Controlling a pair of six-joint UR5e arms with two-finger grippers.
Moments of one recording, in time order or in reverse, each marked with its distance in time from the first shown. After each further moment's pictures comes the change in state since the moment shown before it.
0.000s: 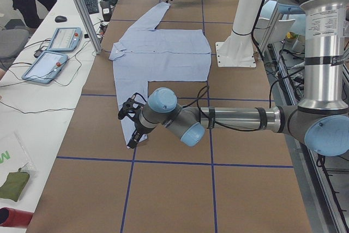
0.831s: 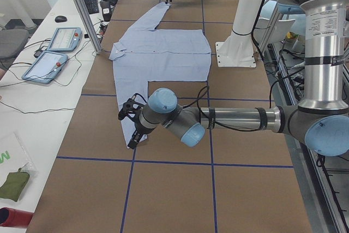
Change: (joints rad) left arm 0.000 0.001 0.001 -0.002 0.001 0.001; right arm -0.006 0.024 -0.030 -0.001 0.002 -0.001
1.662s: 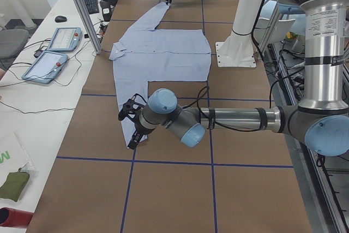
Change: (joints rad) left arm 0.000 0.000 0.003 0.000 0.000 0.001; right arm -0.006 0.001 -0.001 0.002 0.002 0.003
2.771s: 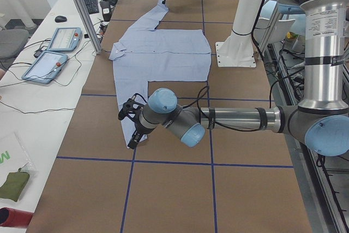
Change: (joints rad) left arm 0.000 0.000 -0.003 -0.001 -0.001 -0.001; right arm -0.036 0.119 0.131 -0.016 0.018 0.002
